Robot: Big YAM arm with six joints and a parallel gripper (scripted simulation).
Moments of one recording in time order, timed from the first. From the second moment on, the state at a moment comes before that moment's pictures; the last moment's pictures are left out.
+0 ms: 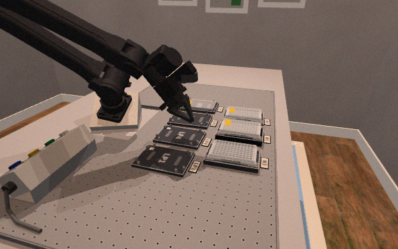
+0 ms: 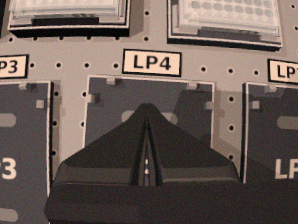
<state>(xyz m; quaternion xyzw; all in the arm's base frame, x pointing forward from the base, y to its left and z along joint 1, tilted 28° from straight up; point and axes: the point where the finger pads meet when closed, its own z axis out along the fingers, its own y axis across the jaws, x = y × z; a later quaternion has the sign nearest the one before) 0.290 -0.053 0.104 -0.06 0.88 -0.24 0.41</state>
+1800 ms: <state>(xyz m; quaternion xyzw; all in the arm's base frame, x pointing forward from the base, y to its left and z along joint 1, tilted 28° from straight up) 0.305 0.118 0.016 -0.05 0.88 -0.22 0.41</state>
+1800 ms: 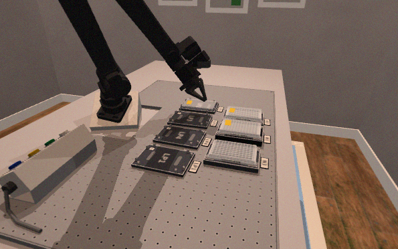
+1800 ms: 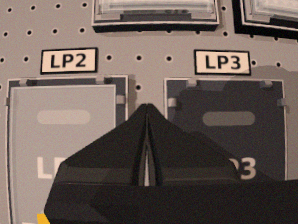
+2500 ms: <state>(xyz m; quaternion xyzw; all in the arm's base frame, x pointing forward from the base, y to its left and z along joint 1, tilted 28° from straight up) 0.308 0.117 0.016 -0.05 0.88 -0.22 0.41</state>
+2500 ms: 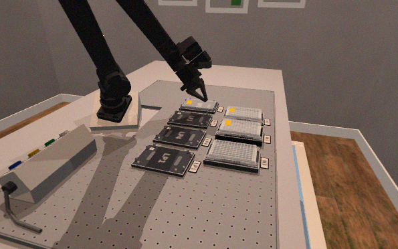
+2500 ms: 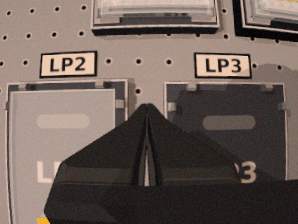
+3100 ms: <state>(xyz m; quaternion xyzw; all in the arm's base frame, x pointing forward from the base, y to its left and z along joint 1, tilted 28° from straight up) 0.380 0.093 0.043 -0.04 0.88 -0.22 0.41</state>
